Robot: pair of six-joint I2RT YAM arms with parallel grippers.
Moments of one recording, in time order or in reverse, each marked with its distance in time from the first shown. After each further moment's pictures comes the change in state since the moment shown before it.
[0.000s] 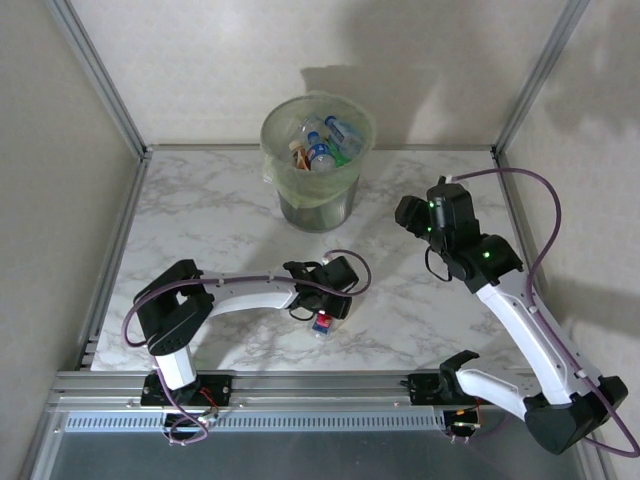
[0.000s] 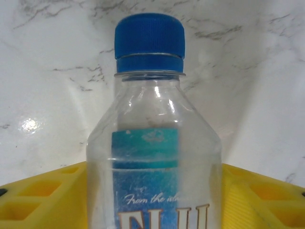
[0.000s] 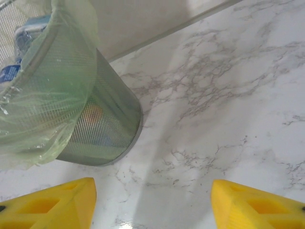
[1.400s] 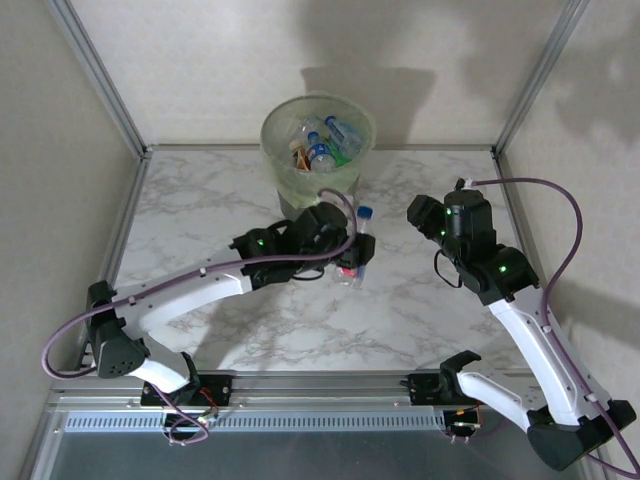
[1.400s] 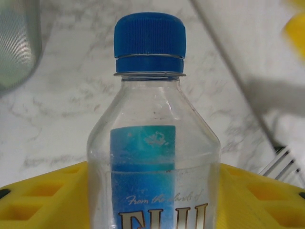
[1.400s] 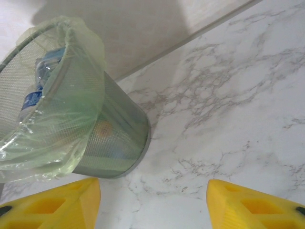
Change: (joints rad) left arm 0.007 -0.270 0.355 -0.034 -0.055 0.001; right arm -0.034 -0.087 -0.018 0.012 -0.021 0.045
